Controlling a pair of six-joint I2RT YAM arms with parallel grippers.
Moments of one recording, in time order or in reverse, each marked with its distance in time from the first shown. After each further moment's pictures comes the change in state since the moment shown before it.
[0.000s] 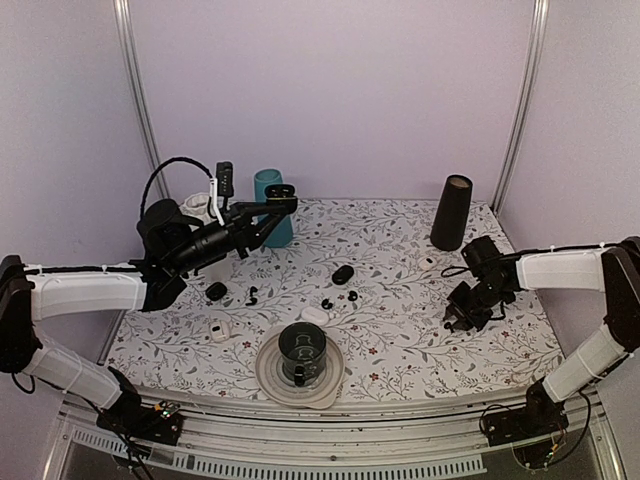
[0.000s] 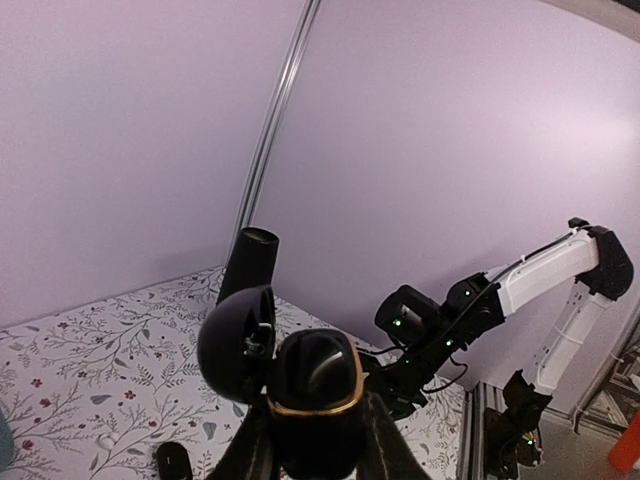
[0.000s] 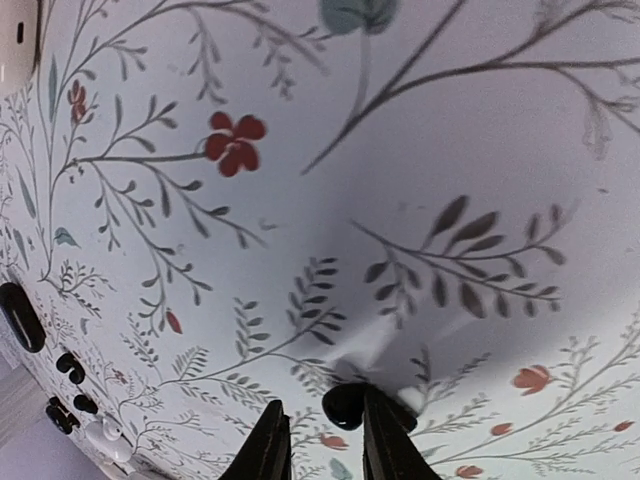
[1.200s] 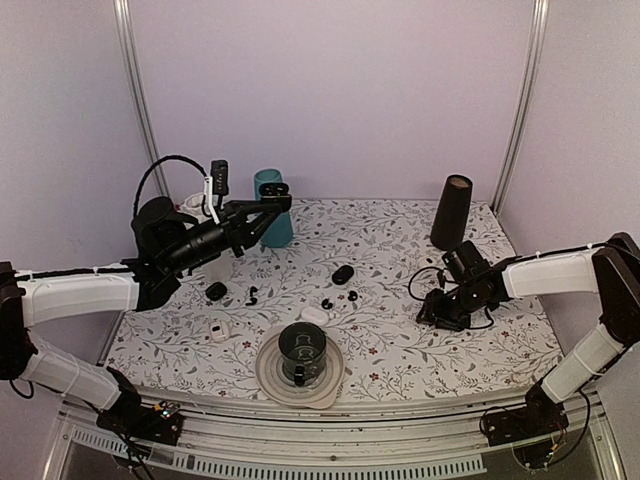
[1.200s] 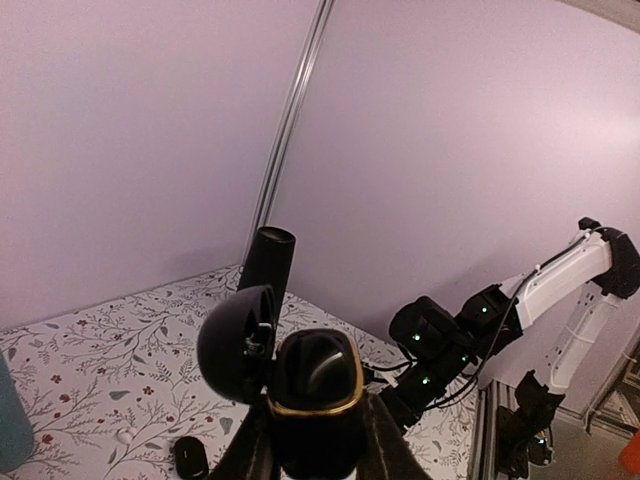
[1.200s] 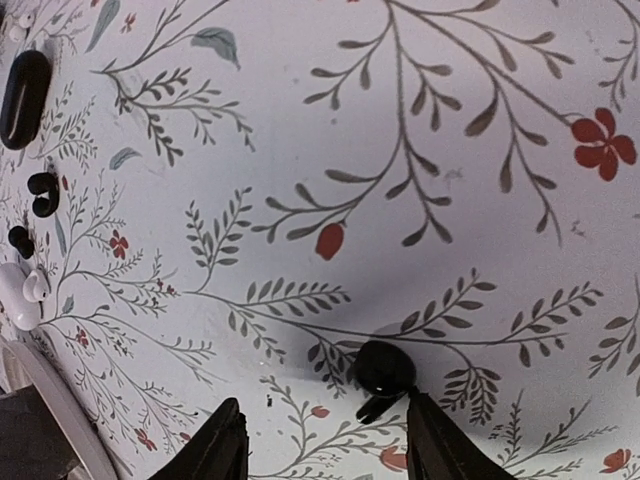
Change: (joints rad) left arm 0.010 -0.050 0.000 -0.076 -0.025 0.029; right arm 0.126 0.048 -0.011 0.175 -0.016 -0.483
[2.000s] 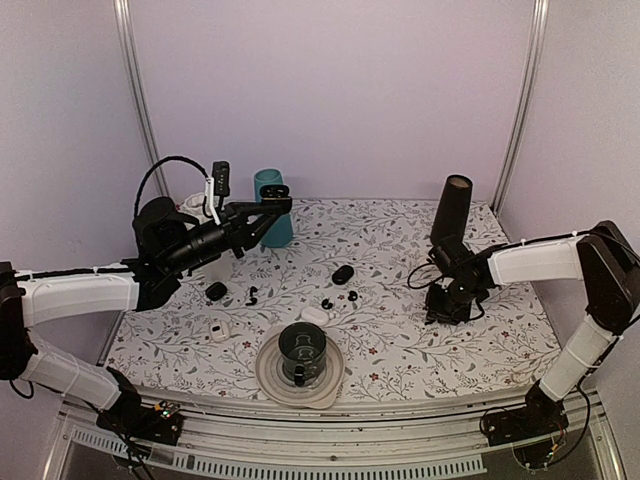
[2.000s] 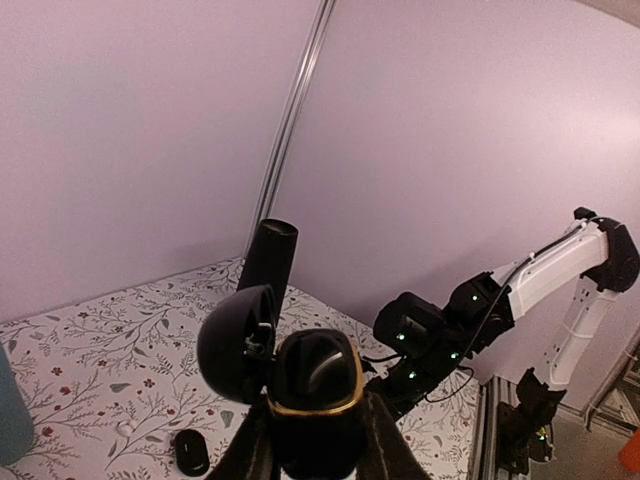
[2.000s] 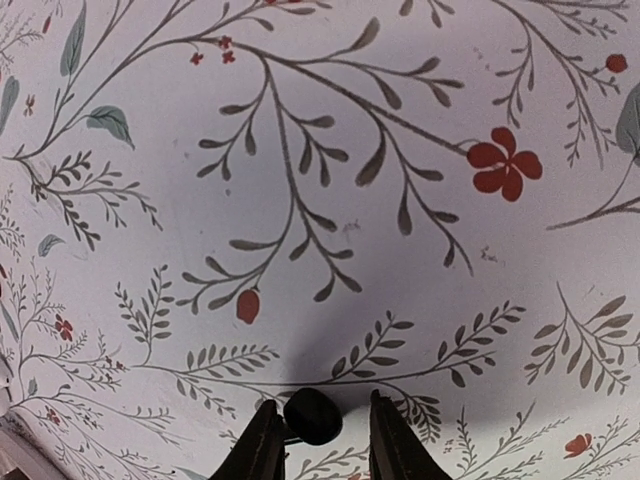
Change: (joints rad) left arm 0.000 0.000 0.000 -0.023 -0.001 0.002; right arm 0.050 0.100 0.136 -0.159 0.199 0.134
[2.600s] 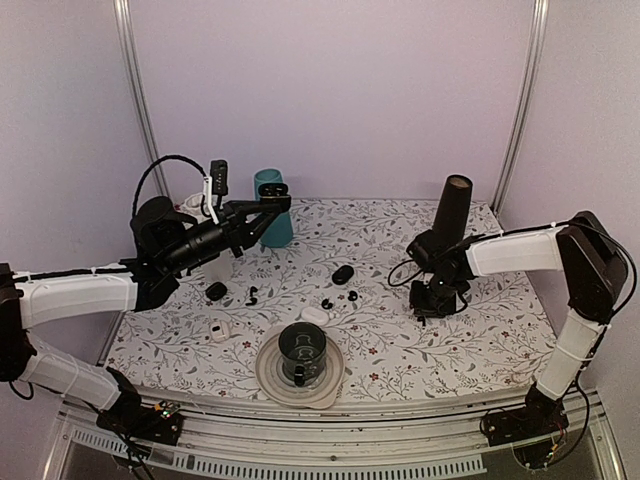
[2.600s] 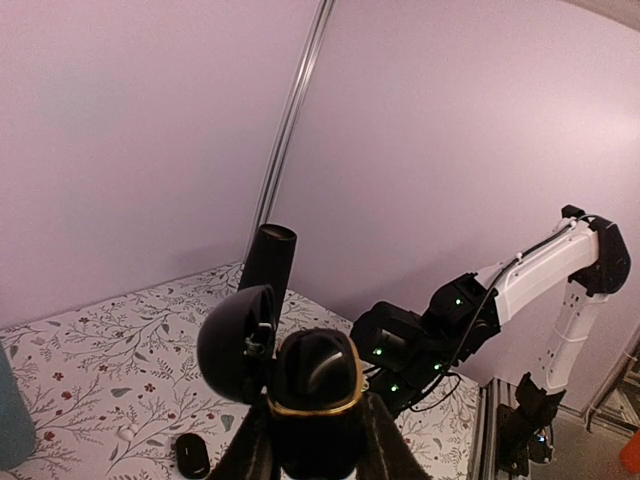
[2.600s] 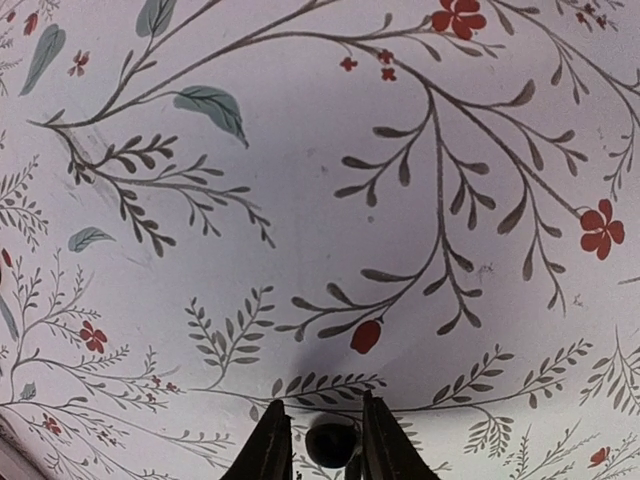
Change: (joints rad) left arm 0.000 -0.011 0.000 0.000 0.000 0.003; right arm 0.078 0.136 0.175 -0.082 0.064 -0.061
